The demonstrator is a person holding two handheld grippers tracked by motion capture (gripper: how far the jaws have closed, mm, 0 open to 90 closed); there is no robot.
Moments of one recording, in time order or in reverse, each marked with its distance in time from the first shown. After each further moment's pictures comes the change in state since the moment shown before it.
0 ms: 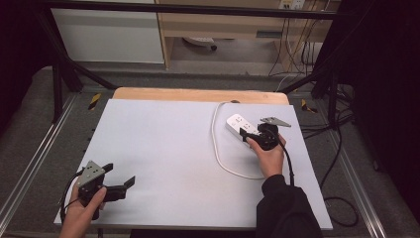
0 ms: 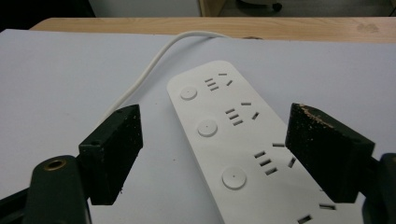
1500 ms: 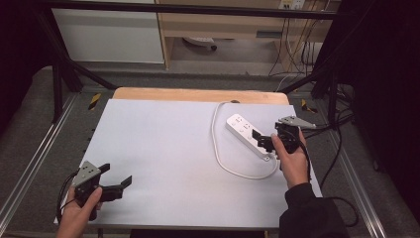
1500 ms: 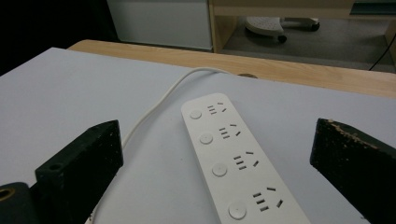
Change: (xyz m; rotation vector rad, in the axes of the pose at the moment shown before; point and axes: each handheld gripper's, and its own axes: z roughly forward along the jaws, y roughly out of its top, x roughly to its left) left arm 0.006 -0.001 -0.005 -0.016 0.007 -0.028; right arm -0.004 0.025 -0.078 -0.035 0.038 -0.086
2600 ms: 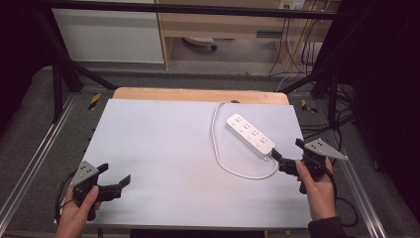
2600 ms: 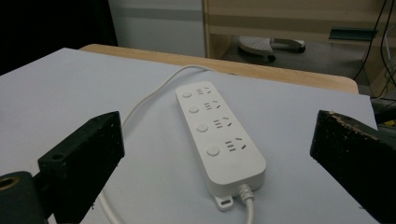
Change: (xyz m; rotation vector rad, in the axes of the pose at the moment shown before) left arm 0.002 0.000 -0.002 0.000 0.012 -0.012; right arm -0.009 -0.041 -0.079 -0.121 -0.018 -0.050
